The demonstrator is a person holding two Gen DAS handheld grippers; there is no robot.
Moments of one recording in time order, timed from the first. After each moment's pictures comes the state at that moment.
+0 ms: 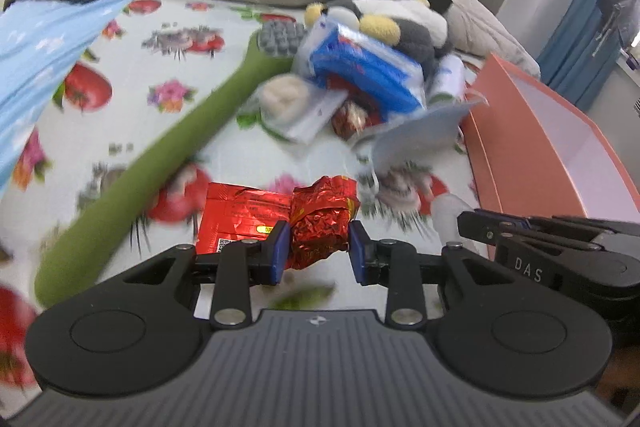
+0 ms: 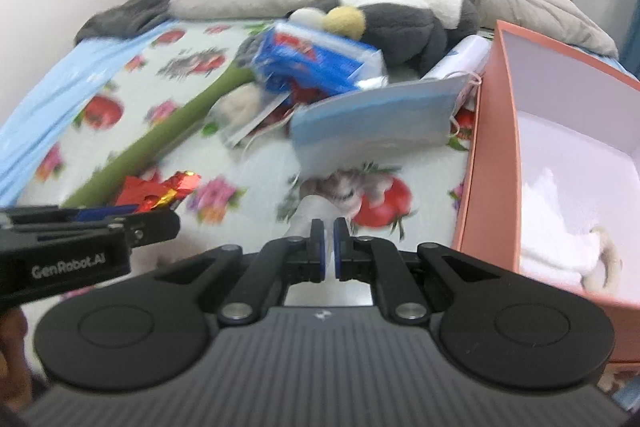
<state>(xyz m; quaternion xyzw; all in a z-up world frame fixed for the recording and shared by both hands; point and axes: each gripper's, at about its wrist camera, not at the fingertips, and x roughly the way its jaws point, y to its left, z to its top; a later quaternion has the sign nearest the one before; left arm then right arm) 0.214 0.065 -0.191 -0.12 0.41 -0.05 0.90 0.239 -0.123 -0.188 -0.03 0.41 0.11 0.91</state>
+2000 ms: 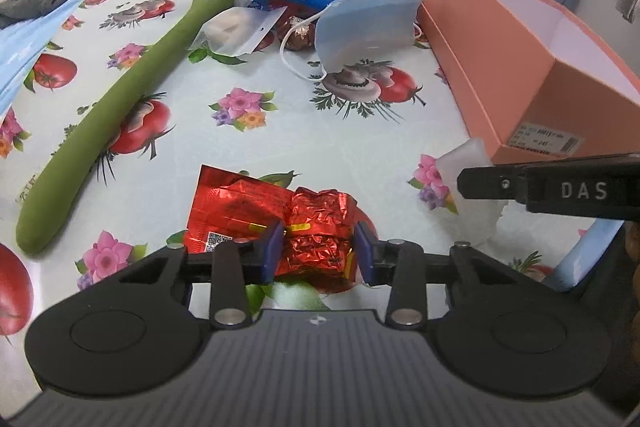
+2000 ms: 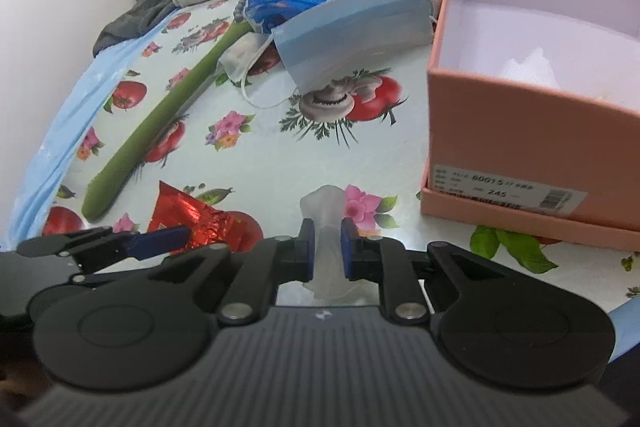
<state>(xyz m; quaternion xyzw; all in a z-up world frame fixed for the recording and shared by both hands) 0.167 0.015 -0.223 -0.01 0.45 -0.10 0.89 0.197 -0.177 -0.204 0.09 0.46 0.13 0.87</state>
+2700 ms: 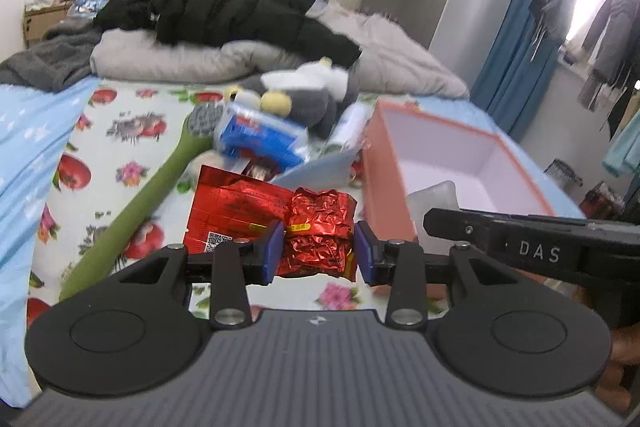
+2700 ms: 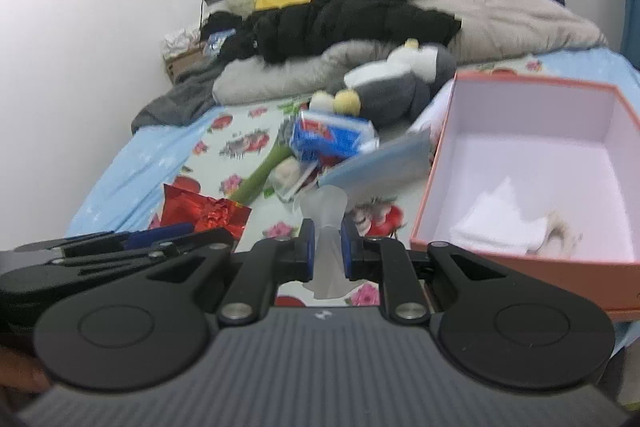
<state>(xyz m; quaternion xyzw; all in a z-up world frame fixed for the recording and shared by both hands) 0.126 0.003 -0.074 -0.08 0.33 -0.12 0.93 0.158 -0.197 -0.076 0.09 0.34 0.15 0.93</state>
